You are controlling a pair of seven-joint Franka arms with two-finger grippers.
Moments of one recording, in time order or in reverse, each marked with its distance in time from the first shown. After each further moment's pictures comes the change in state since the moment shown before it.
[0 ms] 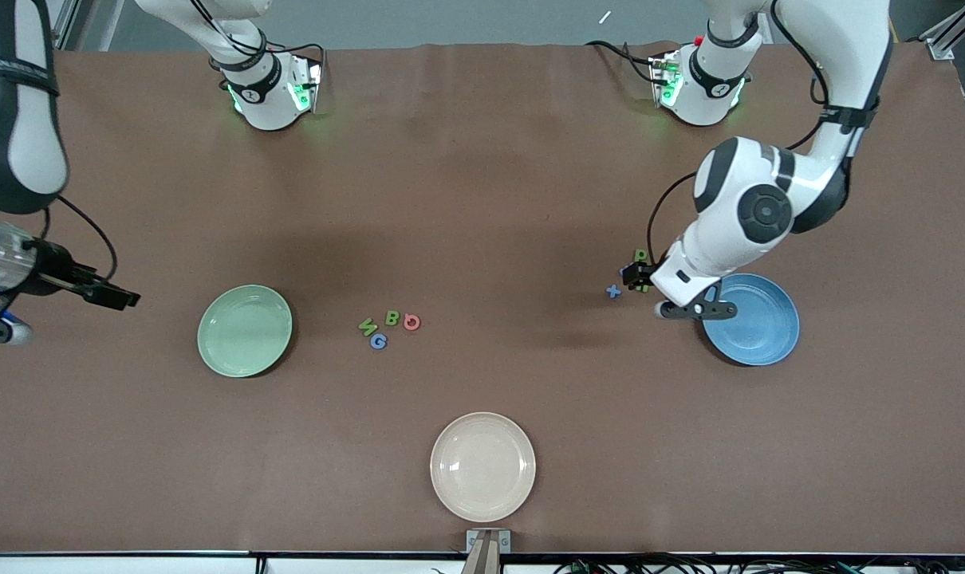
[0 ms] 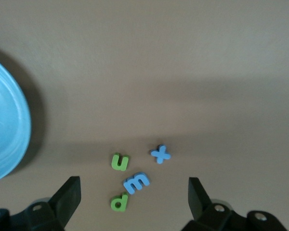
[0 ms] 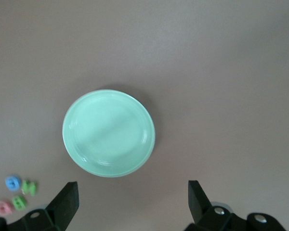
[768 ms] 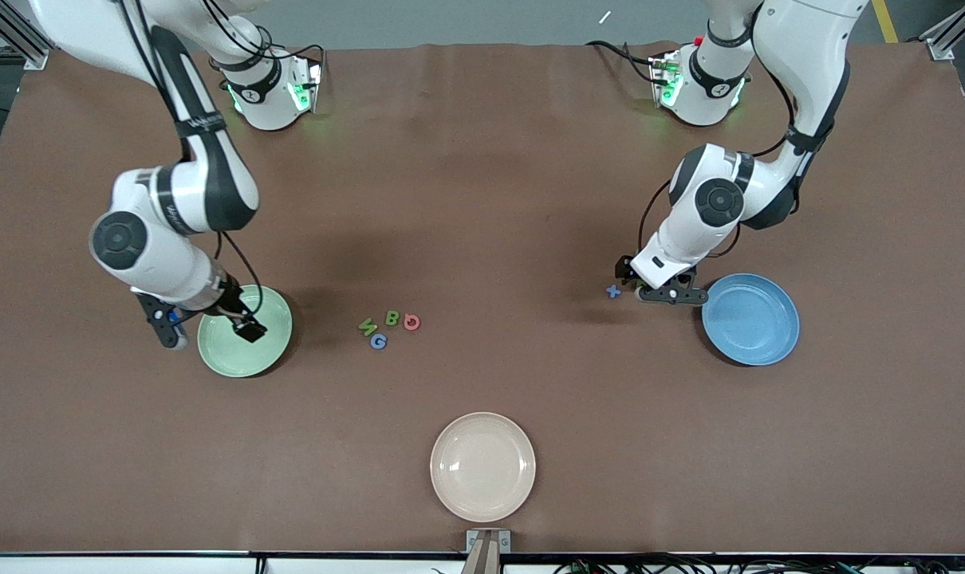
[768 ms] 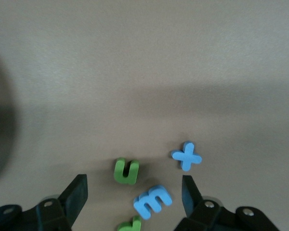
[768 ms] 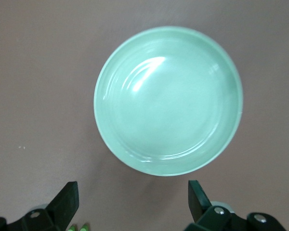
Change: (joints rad) left arm -0.006 0.083 -0.001 -0.175 0.079 0.300 -0.008; right arm 0.270 0.111 0.005 -0.239 -0.021 0.422 0.609
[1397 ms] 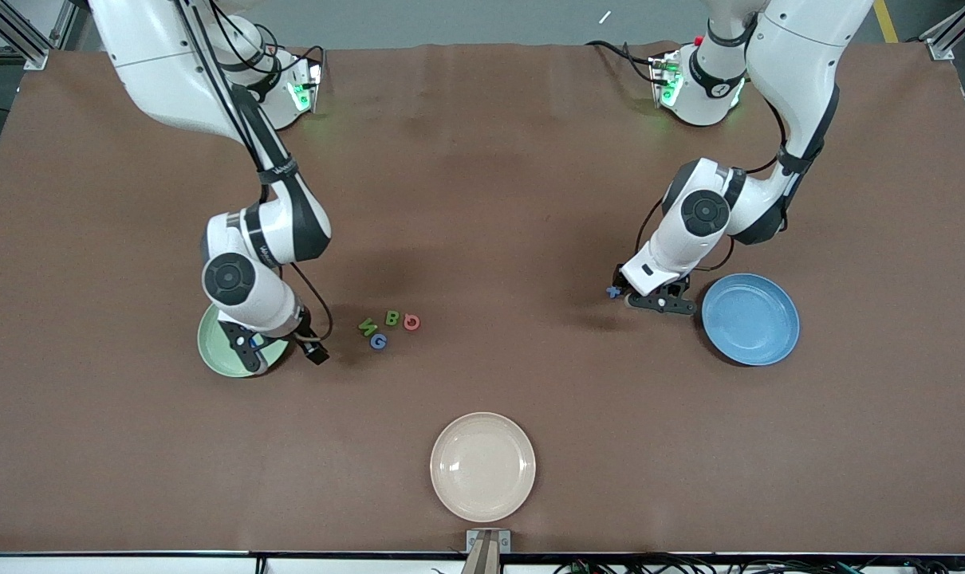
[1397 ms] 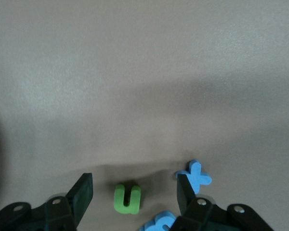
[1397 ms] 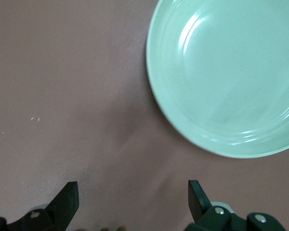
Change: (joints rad) left arm 0.001 0.061 0.002 0.043 0.136 0.032 0.000; right arm 0.132 0.224 0.001 0.154 0.003 0.081 0.131
